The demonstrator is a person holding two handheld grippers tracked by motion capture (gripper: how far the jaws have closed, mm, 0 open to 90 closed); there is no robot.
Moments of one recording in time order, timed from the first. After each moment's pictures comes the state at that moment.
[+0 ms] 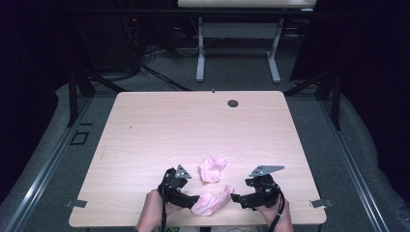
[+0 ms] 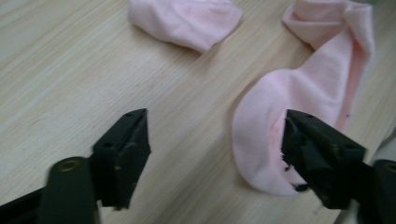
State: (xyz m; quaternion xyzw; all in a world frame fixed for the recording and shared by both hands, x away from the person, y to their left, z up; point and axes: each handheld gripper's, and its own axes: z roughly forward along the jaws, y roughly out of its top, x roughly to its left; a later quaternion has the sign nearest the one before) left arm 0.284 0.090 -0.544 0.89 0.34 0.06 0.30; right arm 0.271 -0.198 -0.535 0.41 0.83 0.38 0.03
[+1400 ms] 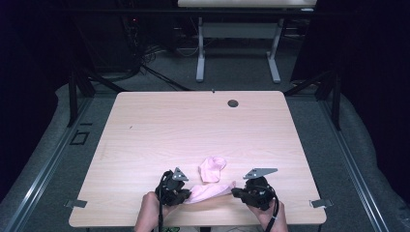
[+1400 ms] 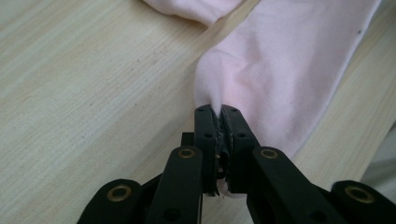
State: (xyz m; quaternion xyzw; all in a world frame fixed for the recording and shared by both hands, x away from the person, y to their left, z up) left arm 0.286 0.102 -0.557 0.89 0.35 0.04 0.29; right arm 0.266 -0.184 -0.544 0.42 0.83 0.35 0.04
